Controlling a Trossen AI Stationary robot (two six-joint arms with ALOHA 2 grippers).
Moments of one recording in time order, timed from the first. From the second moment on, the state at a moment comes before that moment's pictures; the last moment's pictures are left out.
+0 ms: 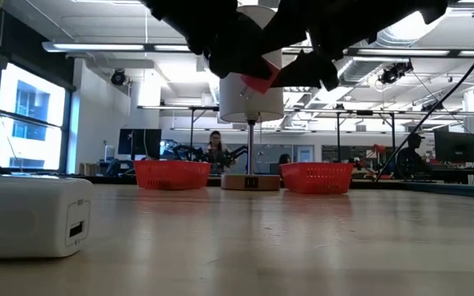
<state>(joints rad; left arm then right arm) -0.38 1.78 1.18 0.13 -1.02 0.24 0.25 1.53 0.83 0.27 0.52 0.53</state>
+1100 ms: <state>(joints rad) -0.38 1.78 1.18 0.14 -1.01 0.15 0.23 1.54 0.83 0.29 0.53 0.43</state>
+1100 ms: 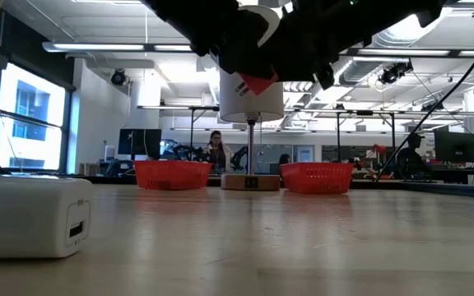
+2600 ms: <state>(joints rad) -0.52 1.78 1.18 -0.14 -0.90 -0.06 0.15 1.48 0.83 -0.24 0.87 0.55</state>
